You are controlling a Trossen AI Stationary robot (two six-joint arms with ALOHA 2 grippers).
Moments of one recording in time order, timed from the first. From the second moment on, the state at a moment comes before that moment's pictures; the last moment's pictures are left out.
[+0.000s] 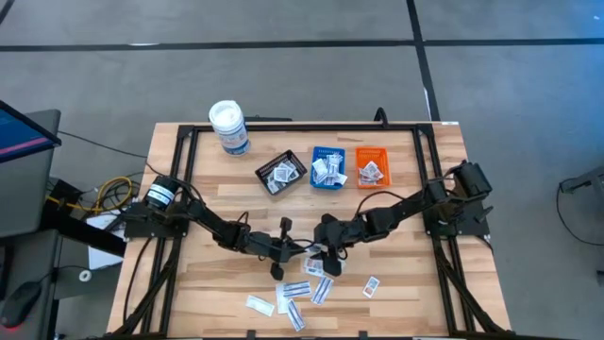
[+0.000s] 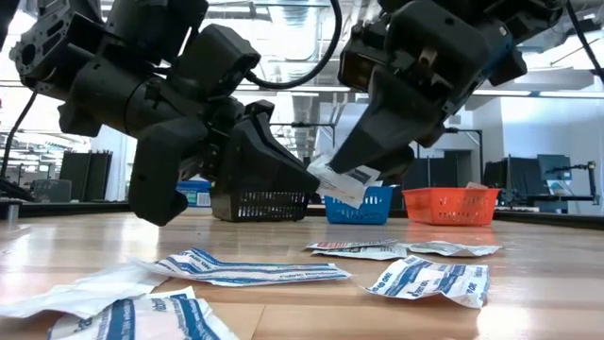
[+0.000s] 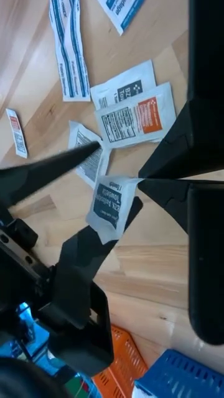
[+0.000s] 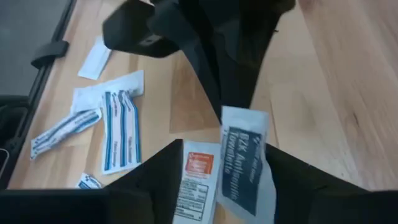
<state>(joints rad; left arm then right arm) -0.39 1.81 0.67 0.92 -0.33 0.38 0.28 1.79 0.87 0.23 0.00 0.42</state>
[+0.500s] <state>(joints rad) -0.39 1.81 0.67 0.92 -0.33 0.35 0.27 1.79 0.87 0.22 0.00 0.38</state>
